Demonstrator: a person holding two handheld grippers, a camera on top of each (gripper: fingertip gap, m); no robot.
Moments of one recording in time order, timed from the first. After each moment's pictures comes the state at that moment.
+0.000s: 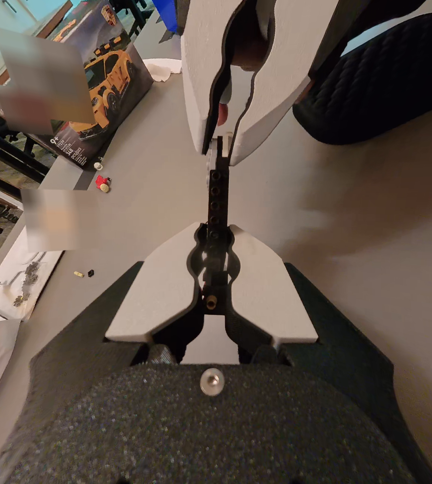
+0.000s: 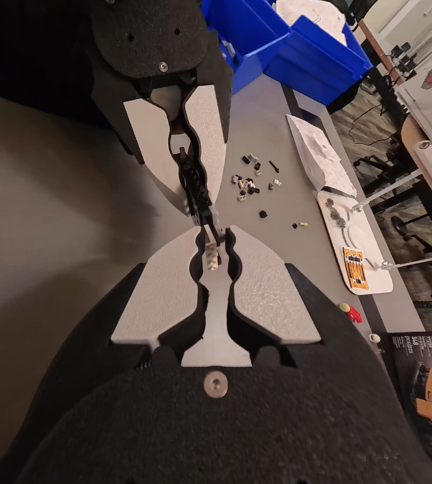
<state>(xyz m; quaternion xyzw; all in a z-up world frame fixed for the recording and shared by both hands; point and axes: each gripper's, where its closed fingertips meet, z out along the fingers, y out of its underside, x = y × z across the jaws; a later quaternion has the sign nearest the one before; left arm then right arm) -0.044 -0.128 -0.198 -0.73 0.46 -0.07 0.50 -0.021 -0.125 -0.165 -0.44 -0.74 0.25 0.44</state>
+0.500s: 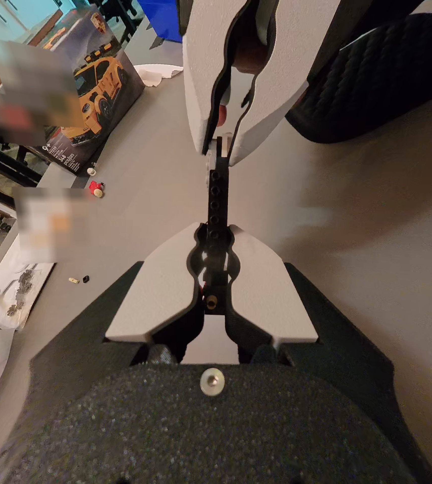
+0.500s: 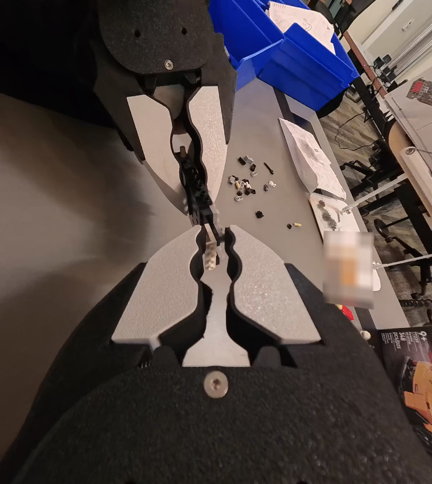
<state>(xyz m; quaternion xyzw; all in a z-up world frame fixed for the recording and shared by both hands) -0.042 -0.132 -0.199 -0.72 0.47 -0.07 0.50 -0.018 -0.128 -0.167 -0.43 -0.74 0.24 0.46</state>
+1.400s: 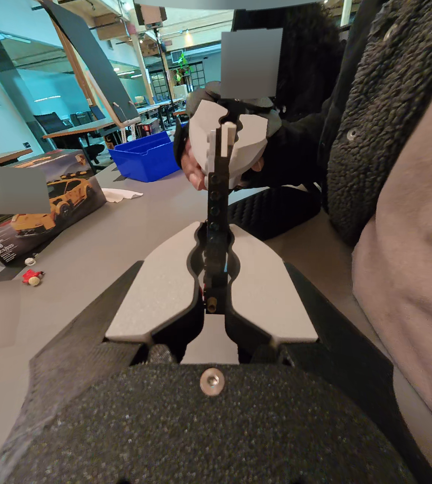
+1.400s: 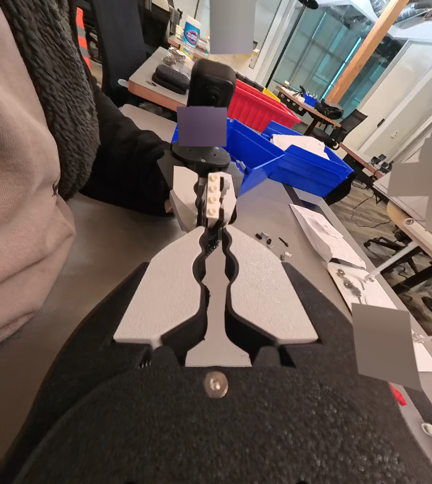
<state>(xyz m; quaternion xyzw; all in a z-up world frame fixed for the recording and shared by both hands) -0.022 -0.166 -0.148 -0.58 0.44 -0.32 0.60 -0.007 -0.164 -0.117 -0.35 -0.68 0.41 0.49</state>
